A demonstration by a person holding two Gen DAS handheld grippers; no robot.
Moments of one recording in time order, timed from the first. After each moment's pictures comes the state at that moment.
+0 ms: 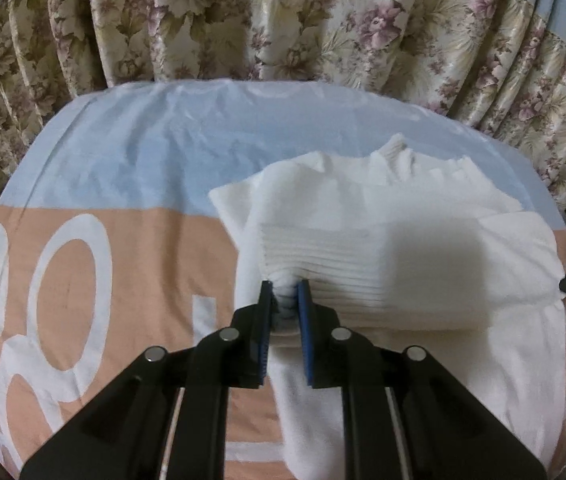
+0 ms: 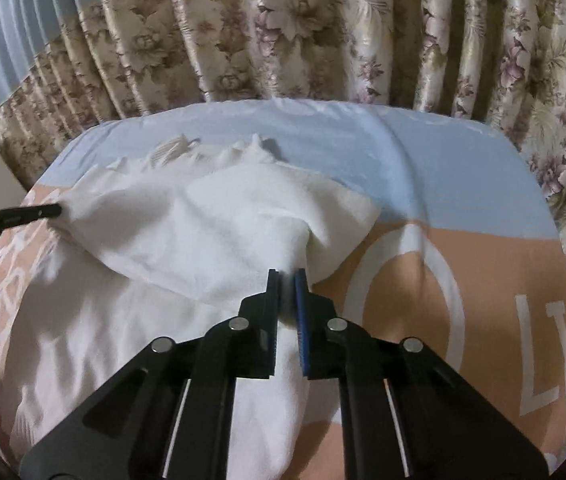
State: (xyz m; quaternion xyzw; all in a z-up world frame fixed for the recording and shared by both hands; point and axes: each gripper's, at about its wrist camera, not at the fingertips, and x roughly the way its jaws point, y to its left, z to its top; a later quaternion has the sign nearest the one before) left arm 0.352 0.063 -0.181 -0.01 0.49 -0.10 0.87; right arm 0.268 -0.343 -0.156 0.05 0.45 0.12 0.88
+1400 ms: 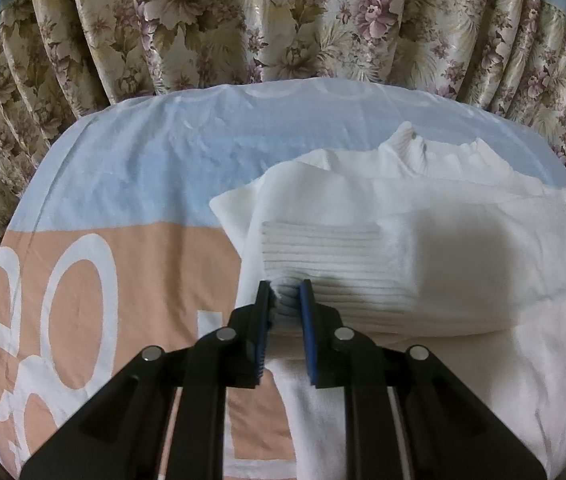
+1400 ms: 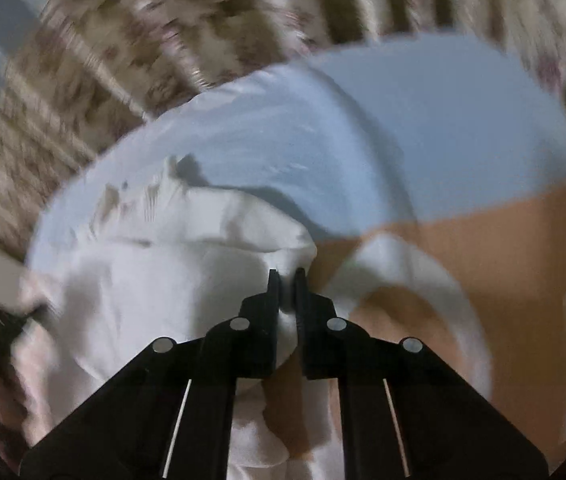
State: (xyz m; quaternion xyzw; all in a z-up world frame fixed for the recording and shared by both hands) left arm 0.357 0.050 -0.184 0.04 0.48 -0.08 0.87; right arm 0.349 -0.389 -0.192 0.16 0.49 0.05 0.85
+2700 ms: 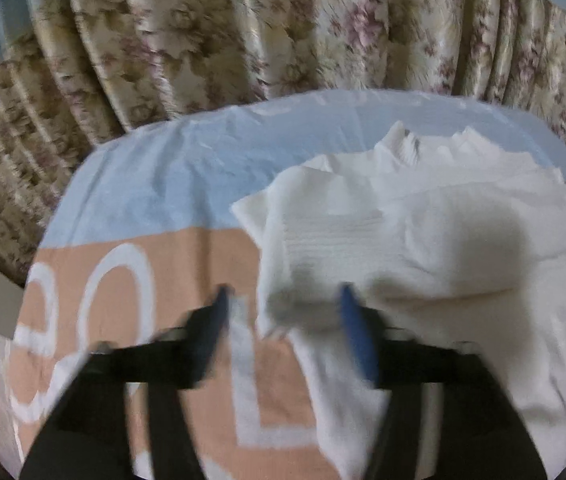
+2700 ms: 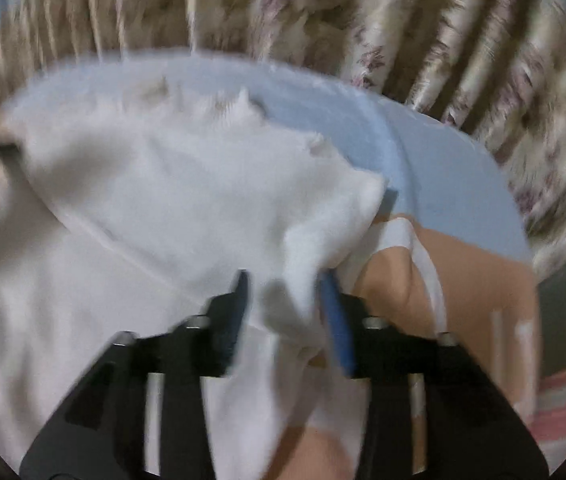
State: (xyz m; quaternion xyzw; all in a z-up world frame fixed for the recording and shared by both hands) left arm 0.314 0.049 -0.159 0.09 0.45 -0.06 0.89; right arm 0.271 -0.325 -0.174 -0.05 0.46 0.07 0.88
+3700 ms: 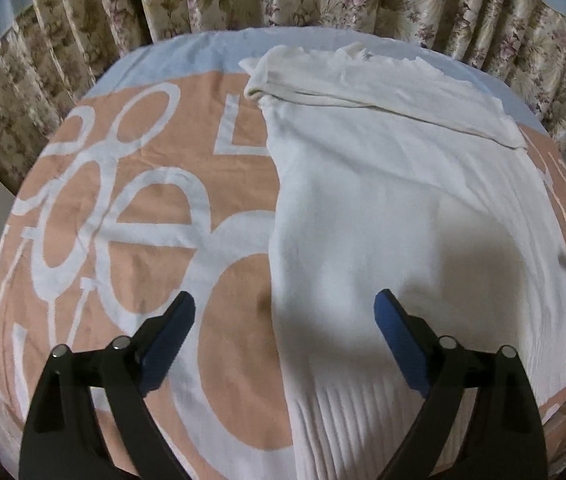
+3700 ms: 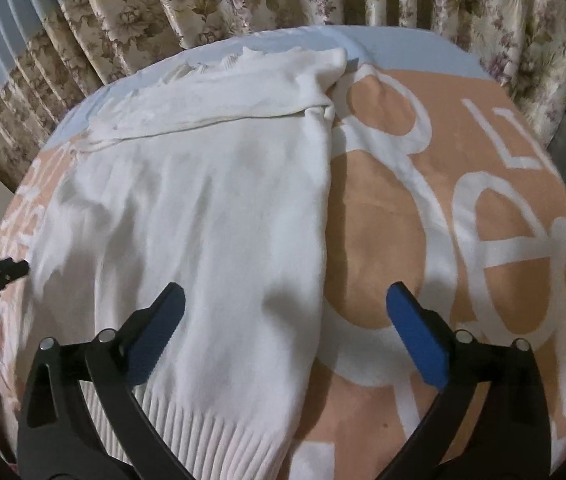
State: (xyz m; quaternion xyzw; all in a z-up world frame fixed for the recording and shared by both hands) left arm 0.121 0.042 -0.163 0.03 0.52 -0.04 0.85; right arm 0.098 -0.317 -0.173 0.09 0.50 0.04 0.86
